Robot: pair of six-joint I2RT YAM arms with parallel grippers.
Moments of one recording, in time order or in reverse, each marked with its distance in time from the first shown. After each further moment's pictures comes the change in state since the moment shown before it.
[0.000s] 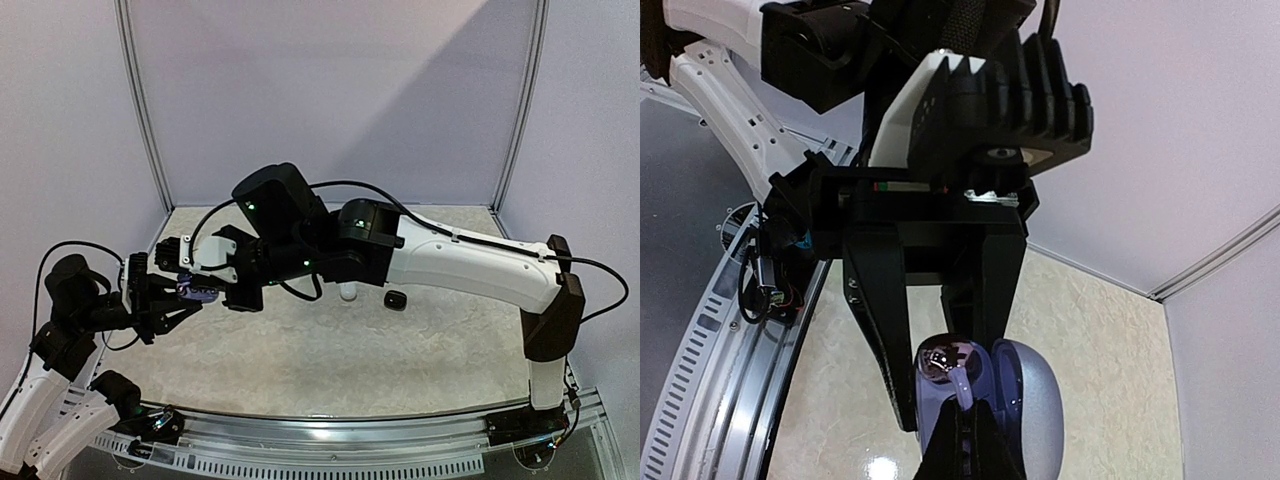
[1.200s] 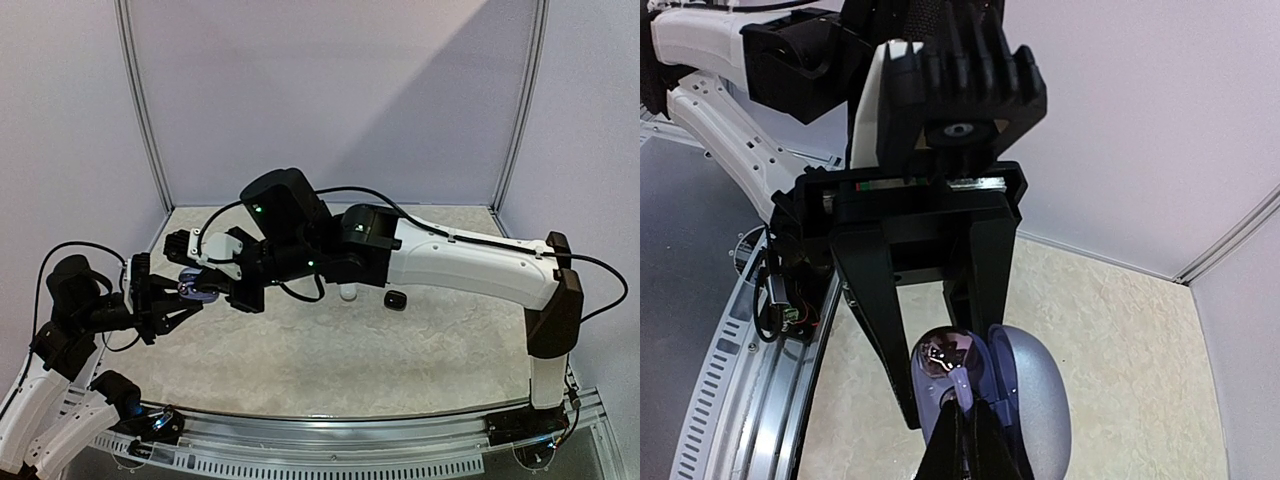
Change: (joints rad) left arm -0.002 0.000 0.000 -0.026 -0.027 0.014; right arm -0.032 -0.018 -0.086 0.080 -0.039 0.118
